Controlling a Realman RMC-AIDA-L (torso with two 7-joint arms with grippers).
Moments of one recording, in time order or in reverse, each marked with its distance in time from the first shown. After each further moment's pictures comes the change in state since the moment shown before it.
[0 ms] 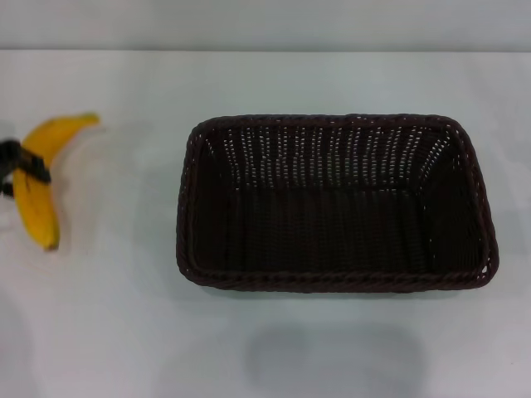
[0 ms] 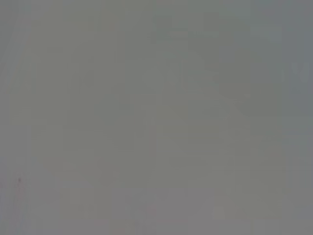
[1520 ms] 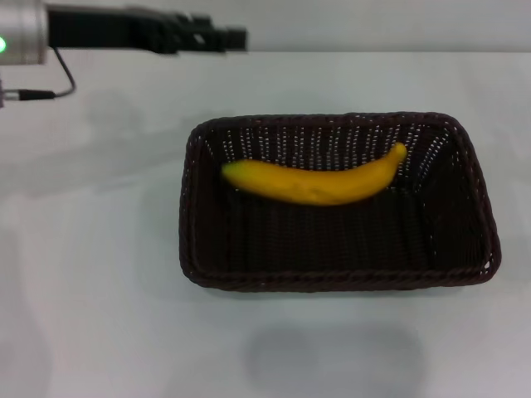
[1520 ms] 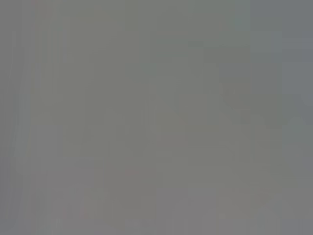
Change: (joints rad) left arm 0.019 -0.098 0.144 0.160 -0.834 -0.136 0.803; right arm -0.056 -0.002 0.004 0.014 -0.001 0.119 0.030
